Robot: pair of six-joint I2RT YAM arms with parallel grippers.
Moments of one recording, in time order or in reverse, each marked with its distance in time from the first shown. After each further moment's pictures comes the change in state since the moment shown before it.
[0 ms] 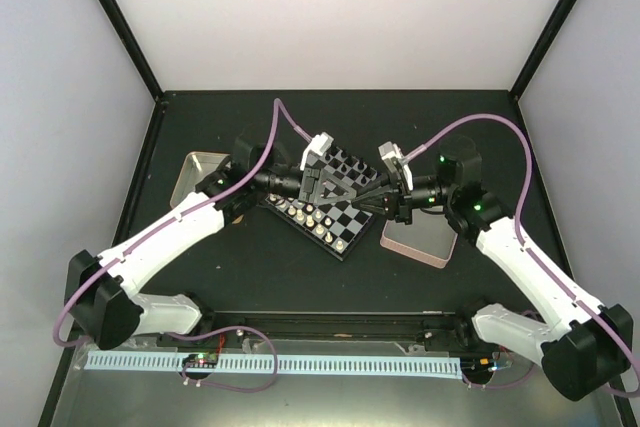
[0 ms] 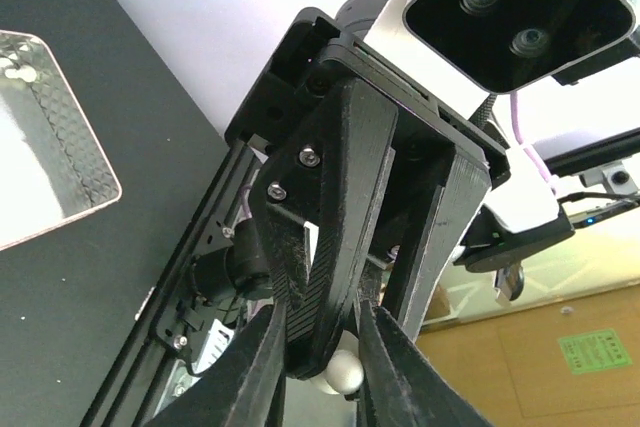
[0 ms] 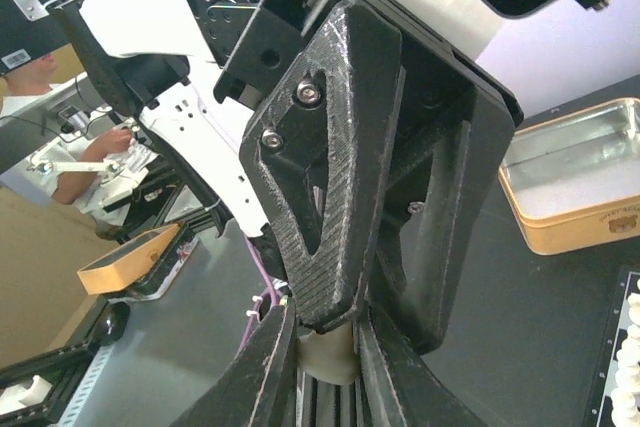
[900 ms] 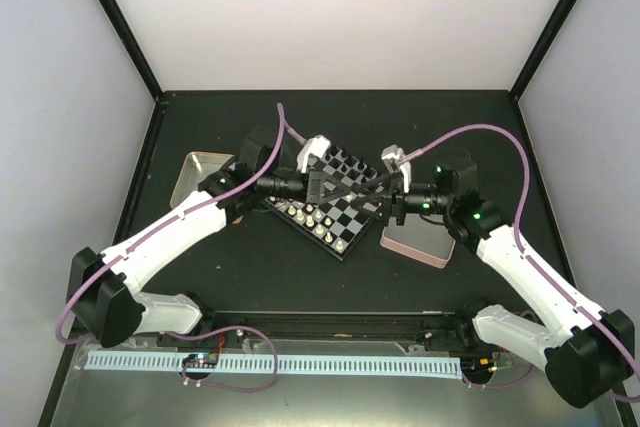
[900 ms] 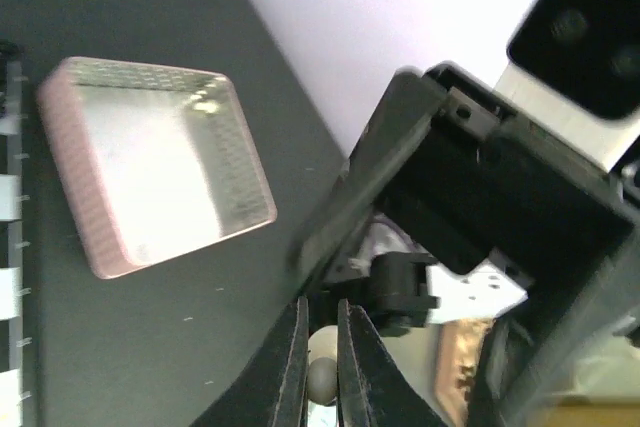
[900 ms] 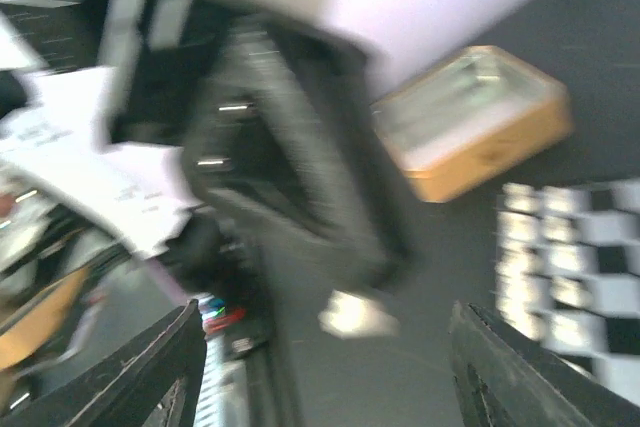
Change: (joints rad) left arm 0.016 0.029 0.010 -0.146 -0.226 0.174; right arm 0.027 -0.013 -0.044 -0.077 0.202 0.023
